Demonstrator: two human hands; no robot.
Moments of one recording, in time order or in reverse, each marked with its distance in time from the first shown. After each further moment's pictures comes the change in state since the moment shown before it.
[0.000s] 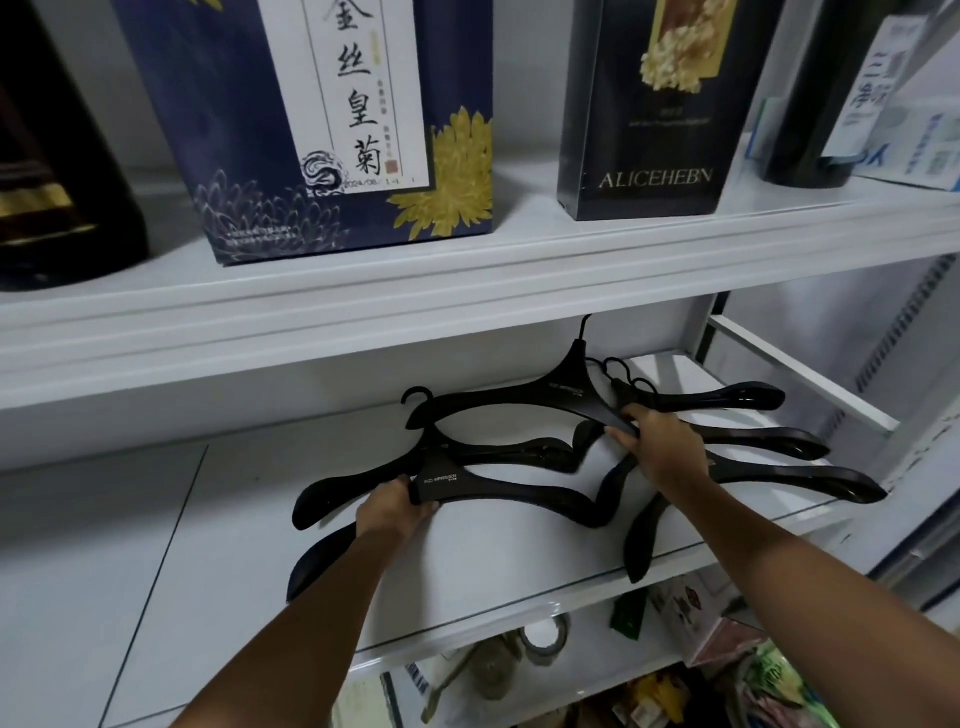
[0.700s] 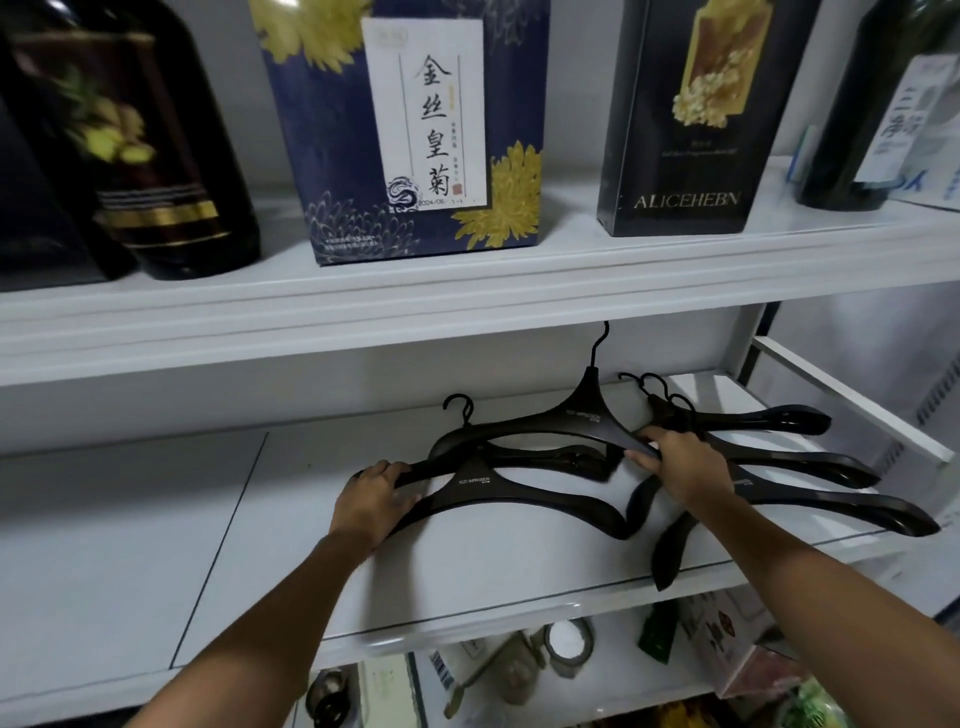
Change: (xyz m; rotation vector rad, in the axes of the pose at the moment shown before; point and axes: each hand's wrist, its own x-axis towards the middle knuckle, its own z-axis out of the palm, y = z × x) left_hand -0.032 -0.048 -0.050 0.151 0.189 0.181; right_hand -0.008 -0.006 -0.002 -0.020 -0.127 -0.104
